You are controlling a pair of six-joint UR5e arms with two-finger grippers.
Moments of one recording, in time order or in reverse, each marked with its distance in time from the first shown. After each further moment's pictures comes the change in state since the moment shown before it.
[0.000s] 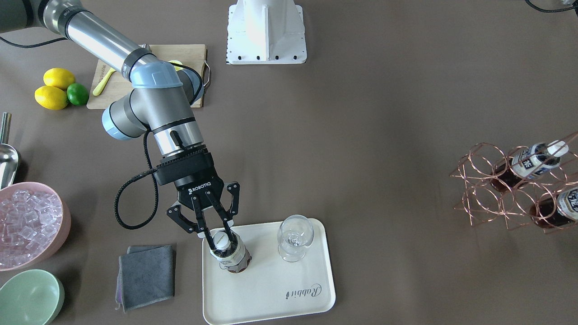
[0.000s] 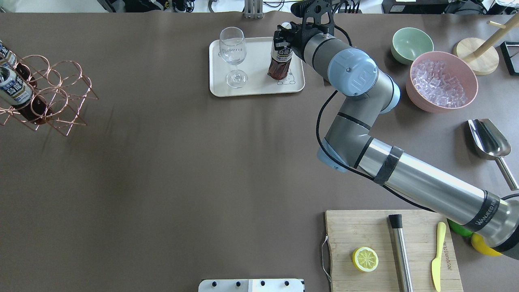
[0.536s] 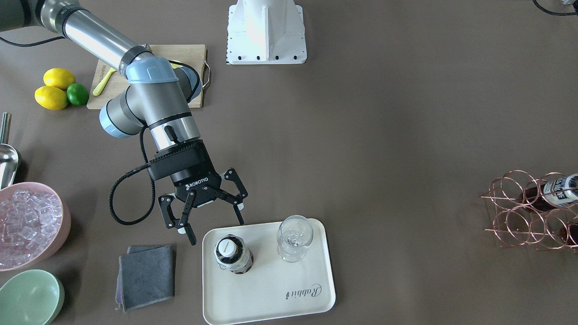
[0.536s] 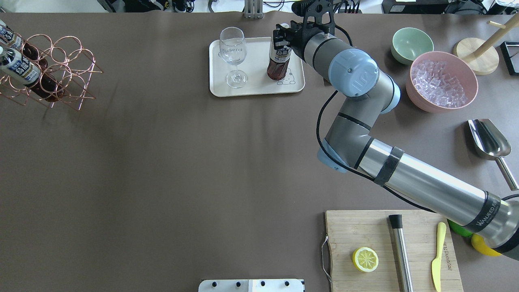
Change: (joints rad) left arm -0.016 -0.028 0.154 -0.150 0.024 -0.005; right arm 0.000 -0.017 0.021 0.010 0.002 0.018
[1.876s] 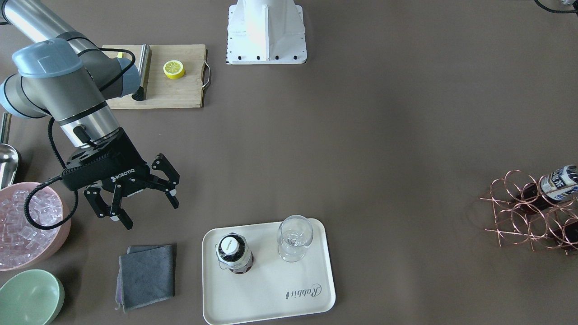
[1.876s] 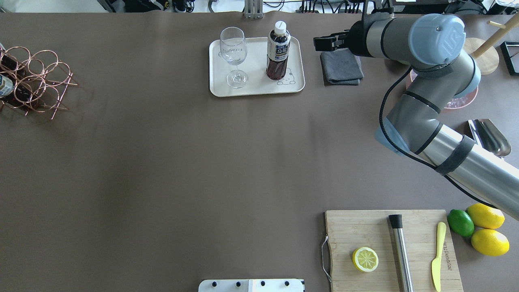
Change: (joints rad) left arm -0.013 0.038 0.003 -0.065 0.042 0.012; right arm 0.190 -0.208 0.242 -0.283 0.508 -0.009
